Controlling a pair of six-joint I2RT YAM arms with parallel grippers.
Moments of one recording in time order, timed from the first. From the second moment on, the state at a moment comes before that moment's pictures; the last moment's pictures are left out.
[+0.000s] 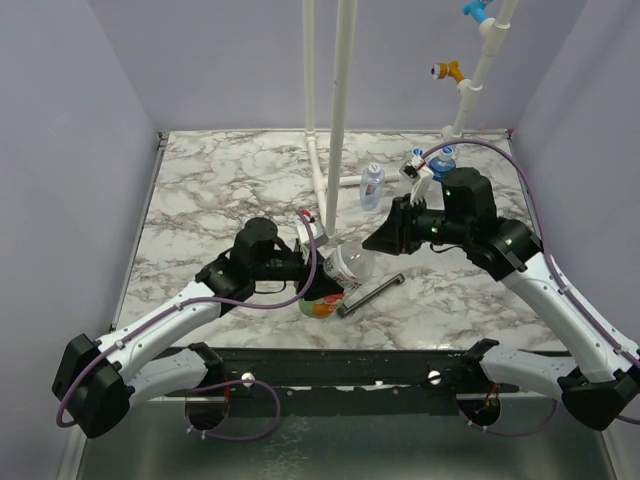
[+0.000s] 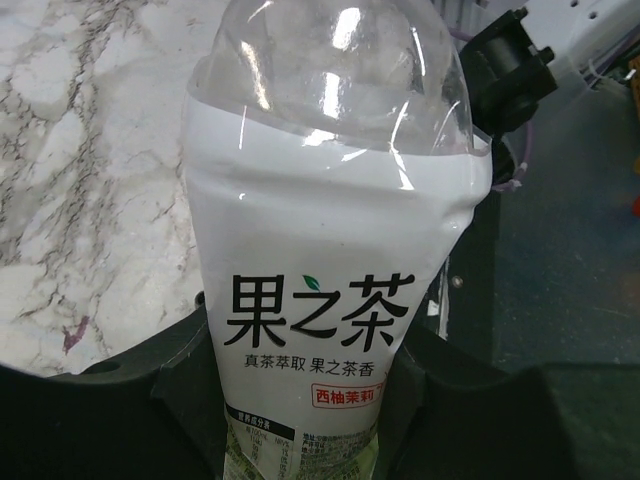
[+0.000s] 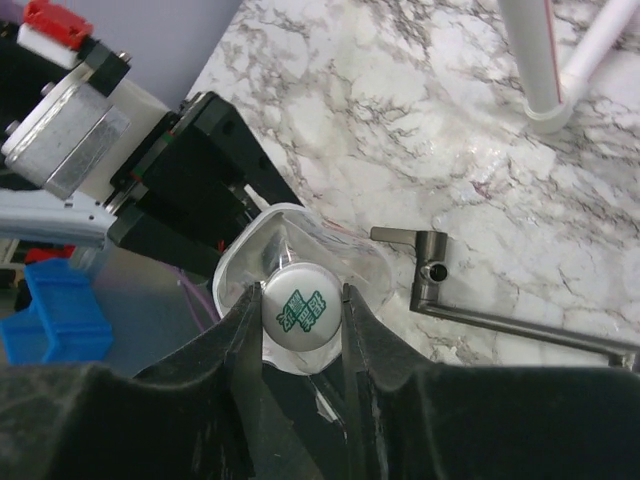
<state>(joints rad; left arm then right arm) -0.72 1.02 0.69 0.00 0.70 -0.12 0.61 1.06 1.21 -0.62 -0.50 0.39</state>
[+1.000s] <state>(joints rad) -1.13 1.13 0.80 -0.03 -0.38 0.25 0.62 1.06 1.07 -0.59 -0.21 0.97</state>
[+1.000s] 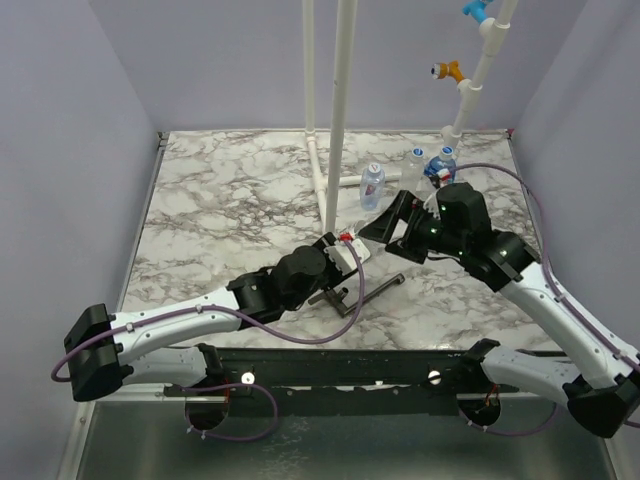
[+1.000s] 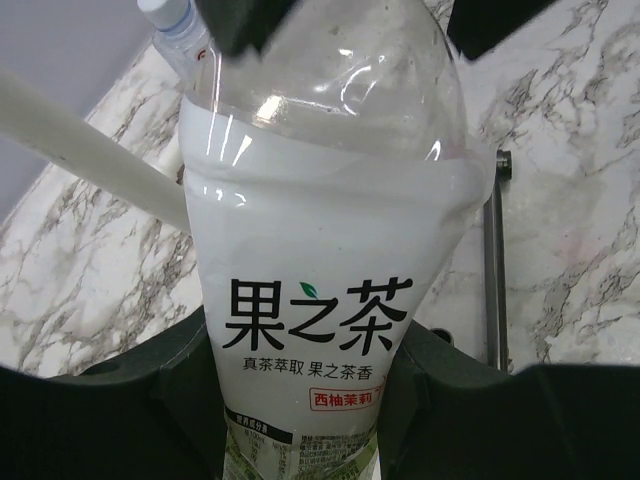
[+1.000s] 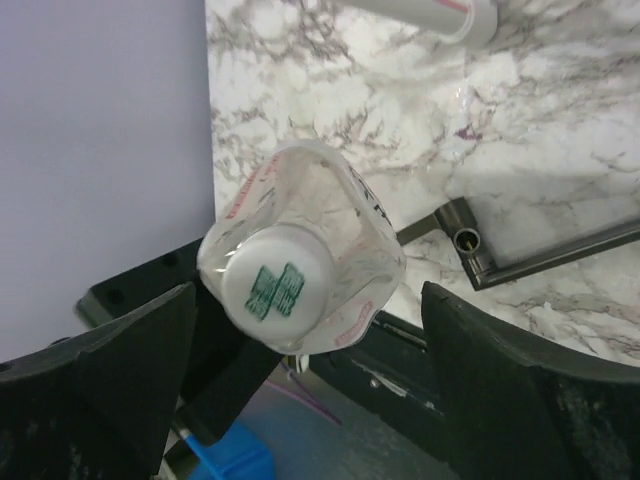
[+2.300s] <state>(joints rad) -1.00 1.71 0.85 0.78 -0.12 0.06 0.57 1.15 1.30 -0.77 0.35 0.67</state>
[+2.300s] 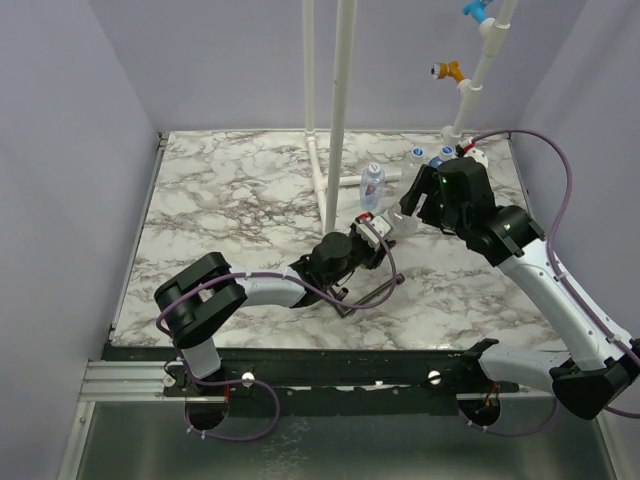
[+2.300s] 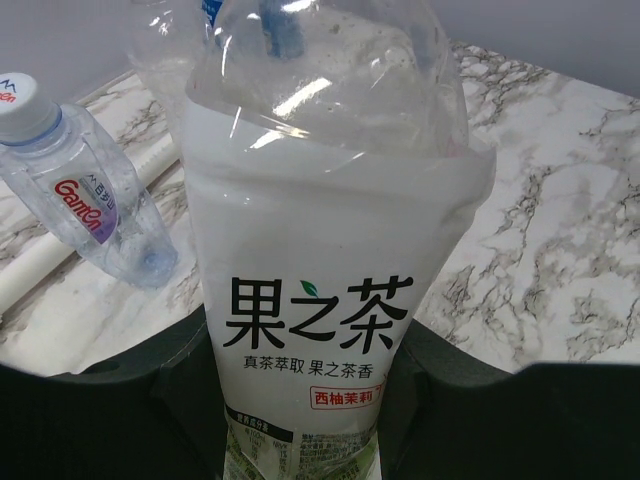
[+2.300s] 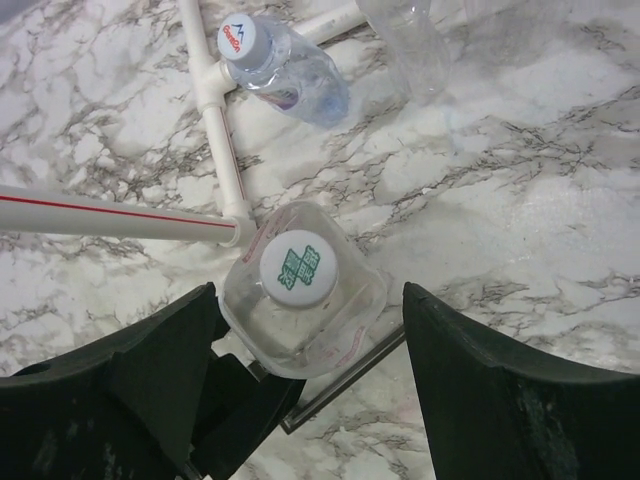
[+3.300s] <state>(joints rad) -1.00 1.71 0.78 0.91 -0.14 0.04 0.54 1.21 1.29 -0.72 0.26 0.61</state>
